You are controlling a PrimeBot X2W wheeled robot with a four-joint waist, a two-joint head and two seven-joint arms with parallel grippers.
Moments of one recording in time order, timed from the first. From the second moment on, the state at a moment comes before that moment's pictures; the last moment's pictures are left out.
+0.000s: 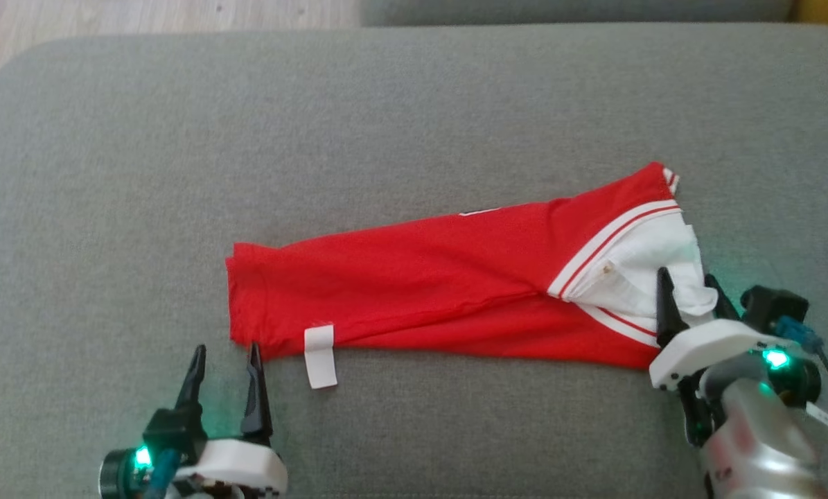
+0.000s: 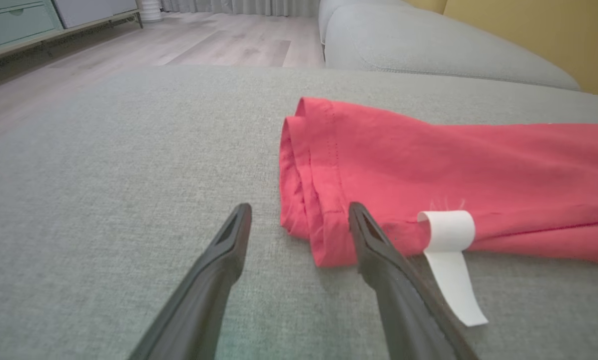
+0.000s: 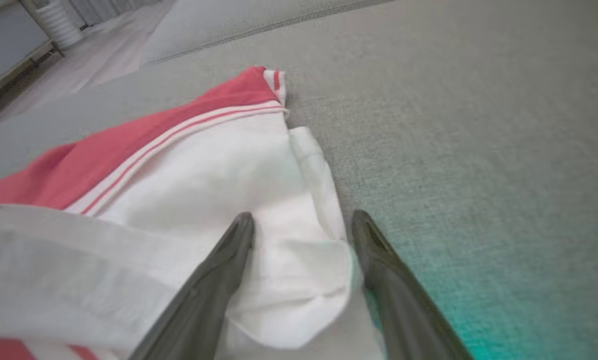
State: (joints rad) left arm -0.06 0.05 -0.15 0.44 -0.19 0.06 -0.26; right arm -0.42 -0.05 -0.15 0.95 0.13 0.13 -0.22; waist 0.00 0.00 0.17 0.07
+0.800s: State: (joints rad) left arm -0.09 0.05 -0.13 0.44 -0.20 0.05 -0.26; right arm -0.44 -0.17 0.08 0.97 0.46 0.13 -0.24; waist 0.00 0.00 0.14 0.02
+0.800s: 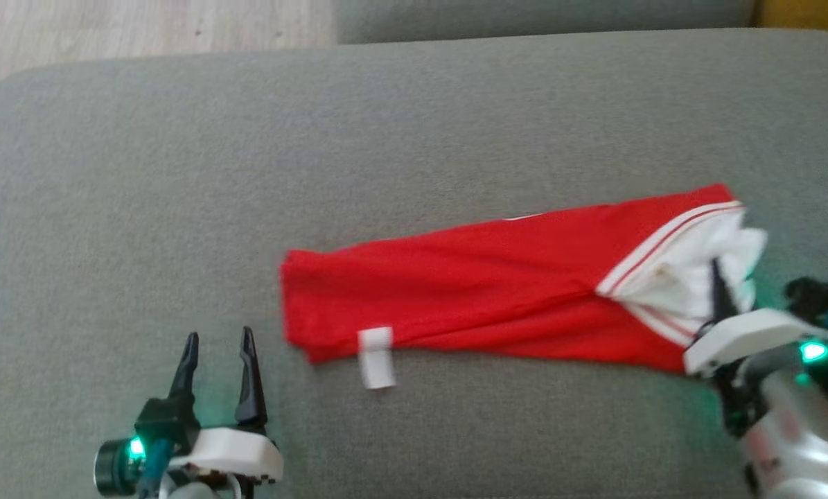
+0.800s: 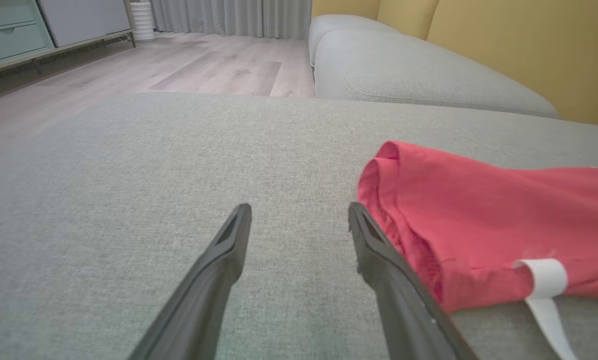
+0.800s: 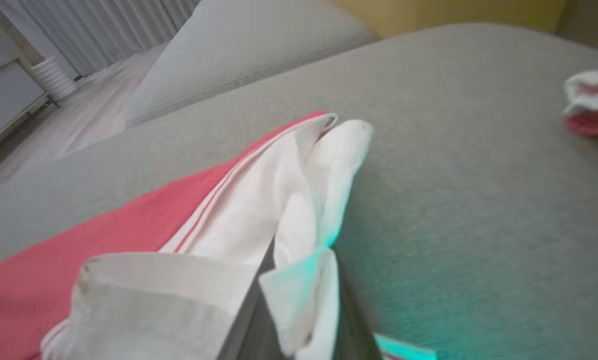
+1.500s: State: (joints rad) left arm -0.07 0.05 -0.28 0.49 -0.24 0.03 -0.26; right arm -0.39 -0.08 0.58 0.63 0.60 0.13 -0.25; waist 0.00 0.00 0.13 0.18
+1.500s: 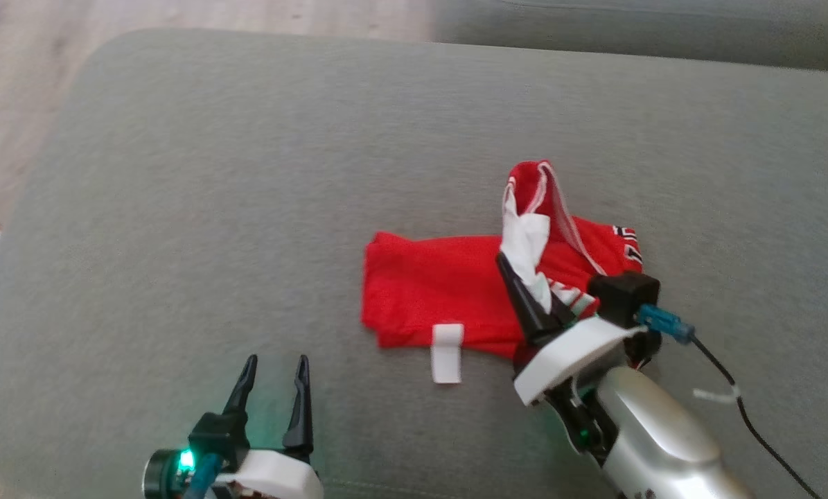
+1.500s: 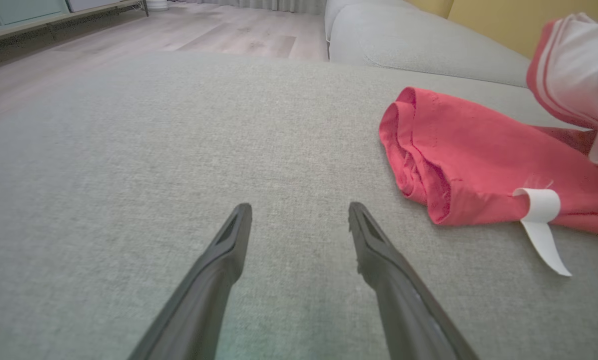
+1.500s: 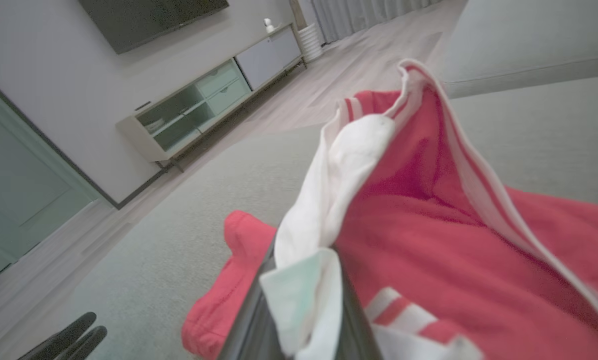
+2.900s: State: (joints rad) left arm 0.01 0.05 -0.15 0.41 -0.16 0.05 -0.26; right arm -0.15 -0.06 0.08 0.56 0.24 0.13 -0.25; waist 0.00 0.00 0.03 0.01
